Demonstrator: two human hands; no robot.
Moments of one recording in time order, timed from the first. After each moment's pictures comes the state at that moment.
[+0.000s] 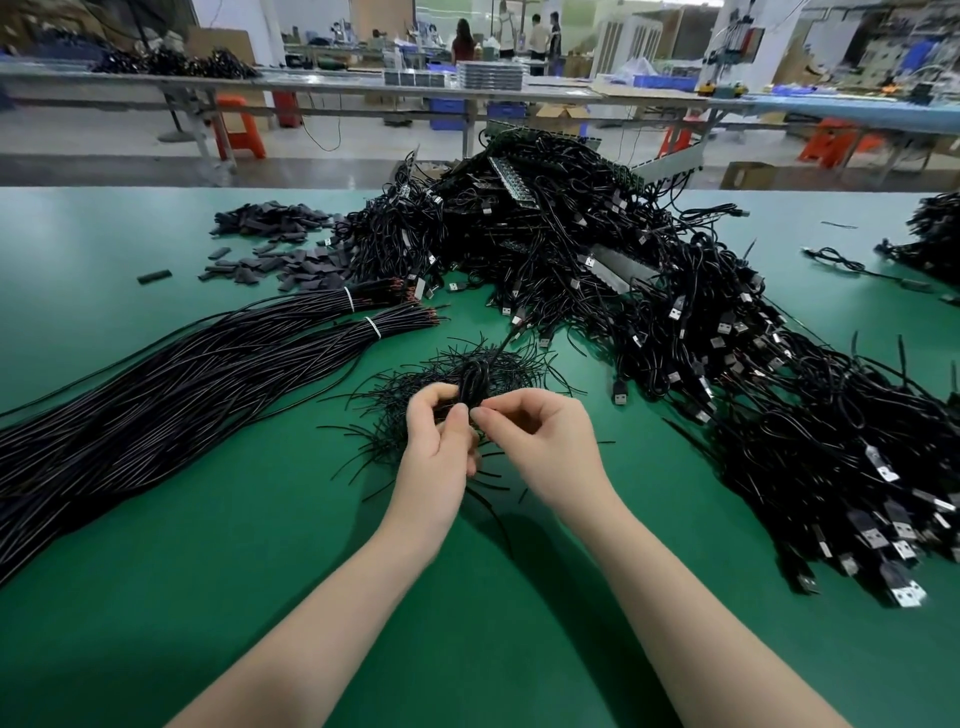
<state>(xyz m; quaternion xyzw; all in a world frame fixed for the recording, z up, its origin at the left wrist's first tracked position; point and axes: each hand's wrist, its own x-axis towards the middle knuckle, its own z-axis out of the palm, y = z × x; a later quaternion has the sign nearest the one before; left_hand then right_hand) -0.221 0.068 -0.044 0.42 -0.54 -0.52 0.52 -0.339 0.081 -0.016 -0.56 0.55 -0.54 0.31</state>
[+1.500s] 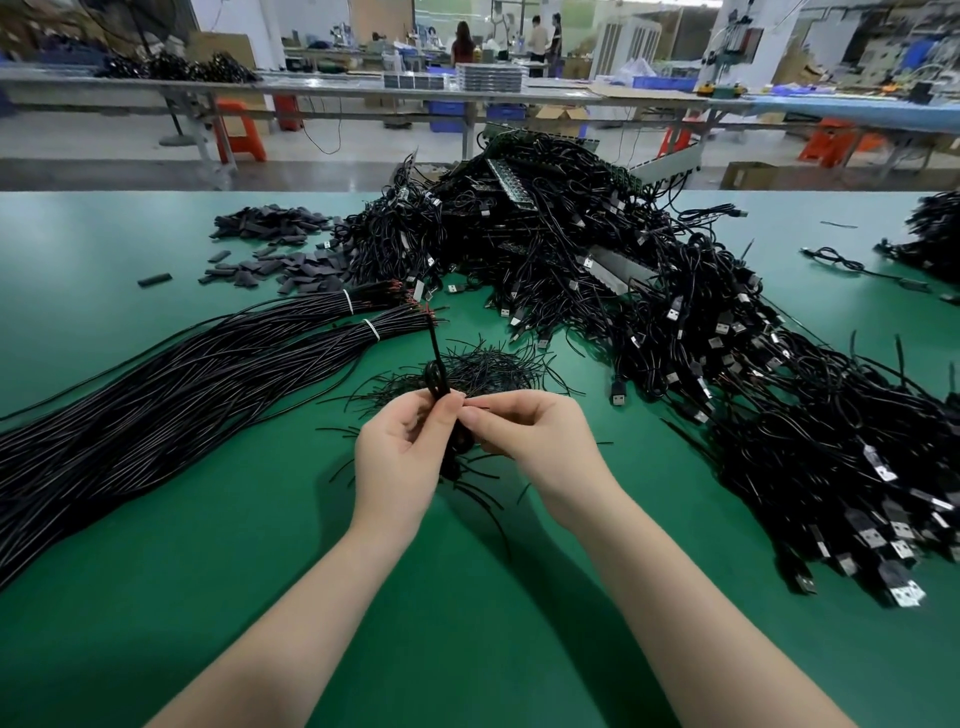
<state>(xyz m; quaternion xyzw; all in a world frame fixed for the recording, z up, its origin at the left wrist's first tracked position) -0.205 0.061 -0.040 0.40 -0.57 -0.42 0.59 -0.334 0.088 0.000 -0.49 0.48 -0.56 0.47</state>
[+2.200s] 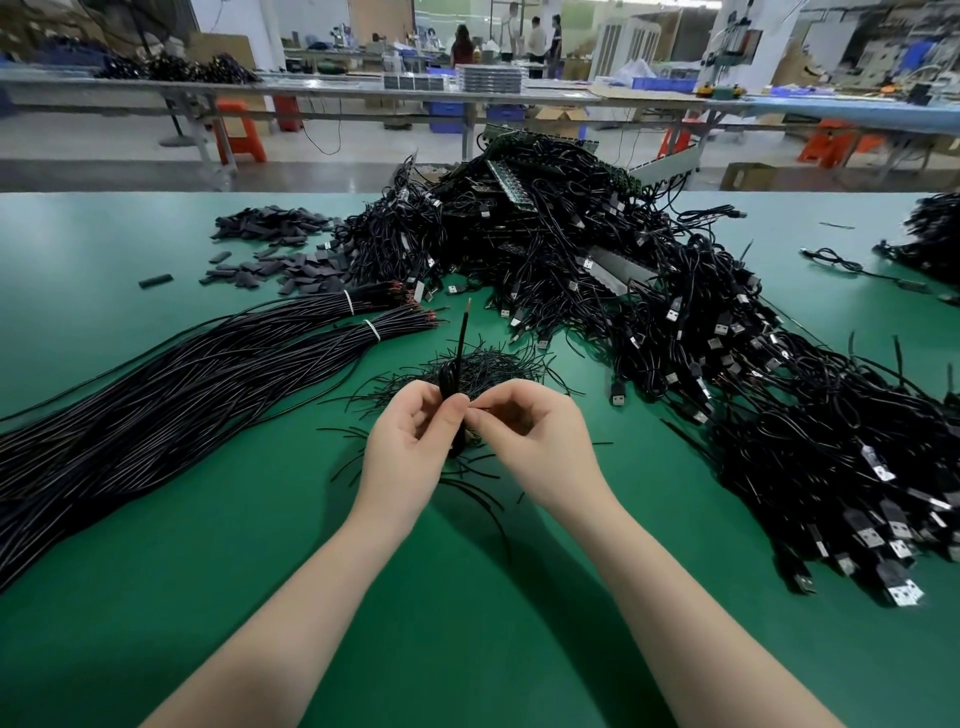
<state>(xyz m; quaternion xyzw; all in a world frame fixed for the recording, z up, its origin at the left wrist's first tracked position) -0.202 0.052 -0.040 0.40 -0.60 -0.43 0.55 -0.336 0.085 -0.008 -0.60 0.52 -0.53 0.29</state>
